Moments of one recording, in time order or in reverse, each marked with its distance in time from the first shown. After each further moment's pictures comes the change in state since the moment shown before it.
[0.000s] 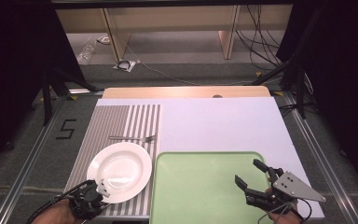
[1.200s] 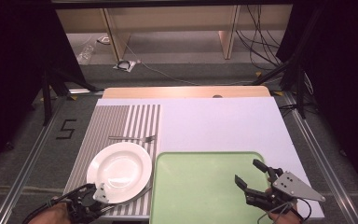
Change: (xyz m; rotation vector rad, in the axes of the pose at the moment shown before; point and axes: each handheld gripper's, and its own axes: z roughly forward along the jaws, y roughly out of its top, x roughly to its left) left arm -0.011 -0.004 -0.013 -0.037 -0.020 0.104; right arm 0.000 -0.001 0.001 0.005 -0.001 0.006
